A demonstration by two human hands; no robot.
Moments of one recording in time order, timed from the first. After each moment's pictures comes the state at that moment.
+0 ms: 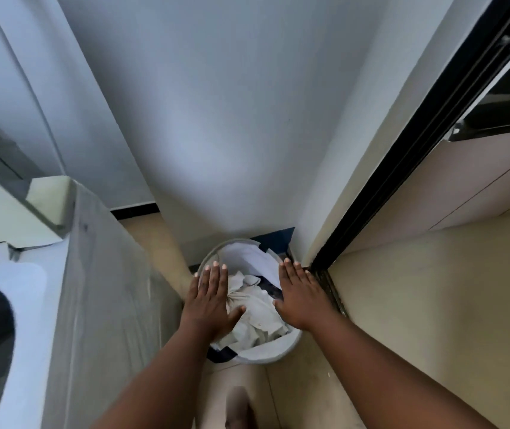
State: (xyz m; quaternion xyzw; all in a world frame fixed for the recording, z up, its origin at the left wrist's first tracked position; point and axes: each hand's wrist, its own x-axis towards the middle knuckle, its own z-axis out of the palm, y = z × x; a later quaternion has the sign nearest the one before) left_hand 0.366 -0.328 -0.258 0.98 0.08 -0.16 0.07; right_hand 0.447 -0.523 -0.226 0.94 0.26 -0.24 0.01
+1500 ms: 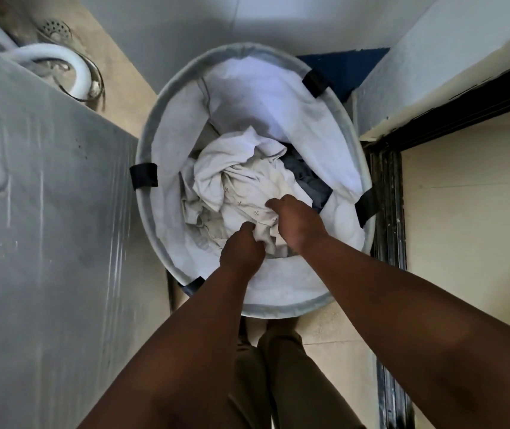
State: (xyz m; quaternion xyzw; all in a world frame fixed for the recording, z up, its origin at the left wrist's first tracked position) left_hand 0.399 -0.415 -0.611 0.78 0.38 -0.27 0.41; right_hand 0.507 -0.503 -0.601 0.87 0.28 -0.39 -0.08
